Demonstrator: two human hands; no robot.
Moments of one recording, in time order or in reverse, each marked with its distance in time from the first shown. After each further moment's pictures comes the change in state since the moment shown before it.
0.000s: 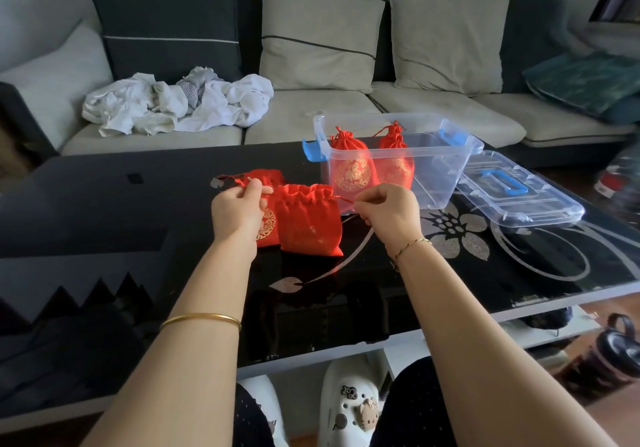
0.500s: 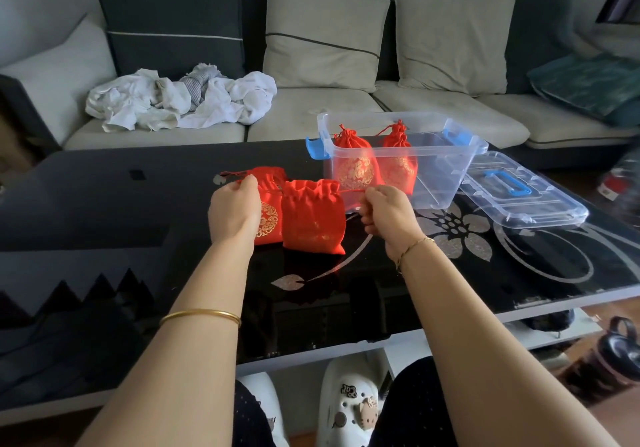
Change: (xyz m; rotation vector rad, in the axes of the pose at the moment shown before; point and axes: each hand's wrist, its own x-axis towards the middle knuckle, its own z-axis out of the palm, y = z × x) left_hand 0.001 0.004 -0.005 0.208 0.108 -0.064; right_hand 0.003 0.000 0.007 0.185 -0.096 0.161
